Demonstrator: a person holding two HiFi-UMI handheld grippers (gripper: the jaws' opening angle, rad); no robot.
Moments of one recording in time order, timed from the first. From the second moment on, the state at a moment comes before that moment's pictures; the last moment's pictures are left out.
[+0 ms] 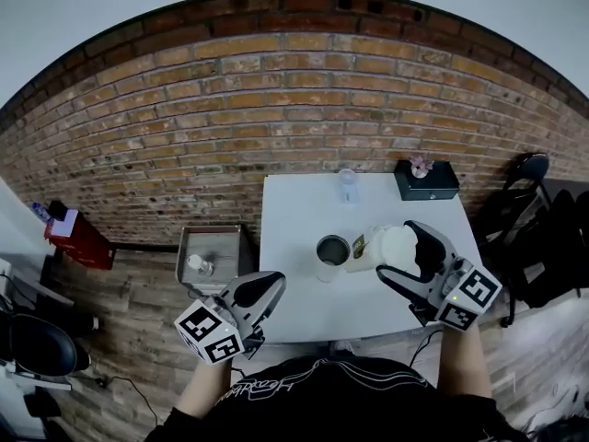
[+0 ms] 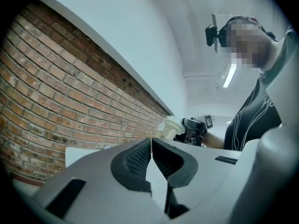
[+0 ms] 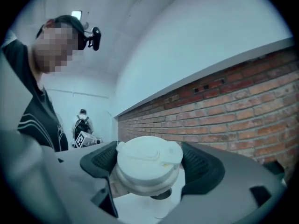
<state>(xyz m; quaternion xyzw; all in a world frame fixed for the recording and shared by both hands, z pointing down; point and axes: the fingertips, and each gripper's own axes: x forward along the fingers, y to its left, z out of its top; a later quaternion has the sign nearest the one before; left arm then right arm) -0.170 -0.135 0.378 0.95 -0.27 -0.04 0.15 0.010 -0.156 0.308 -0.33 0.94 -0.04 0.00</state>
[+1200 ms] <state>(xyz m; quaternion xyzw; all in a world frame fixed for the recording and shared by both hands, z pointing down) -0.111 0.055 0.370 0.94 -0.30 0.05 0.12 0.058 0.064 0.365 -0.43 0.89 -0.14 0.05</state>
